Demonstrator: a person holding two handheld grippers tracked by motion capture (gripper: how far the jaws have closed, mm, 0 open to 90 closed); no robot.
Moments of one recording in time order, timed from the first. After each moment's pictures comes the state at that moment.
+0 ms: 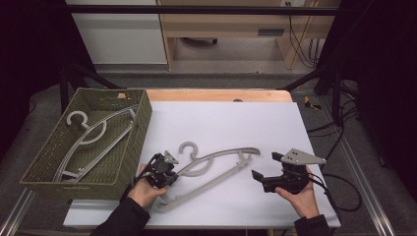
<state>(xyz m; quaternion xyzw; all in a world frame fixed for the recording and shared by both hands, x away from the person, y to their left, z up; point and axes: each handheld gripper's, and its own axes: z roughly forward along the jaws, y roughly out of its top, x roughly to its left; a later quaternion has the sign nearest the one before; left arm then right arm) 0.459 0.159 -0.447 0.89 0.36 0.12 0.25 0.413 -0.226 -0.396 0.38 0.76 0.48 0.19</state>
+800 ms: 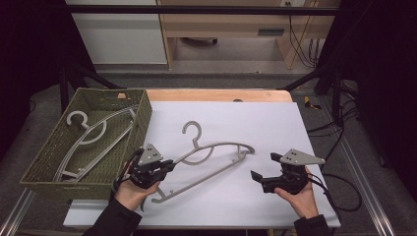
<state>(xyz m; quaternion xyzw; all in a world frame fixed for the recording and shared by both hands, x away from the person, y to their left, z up) 0.424 0.177 -0.379 0.84 0.33 0.18 0.39 0.413 -0.225 -0.397 0.38 0.77 0.48 0.19</state>
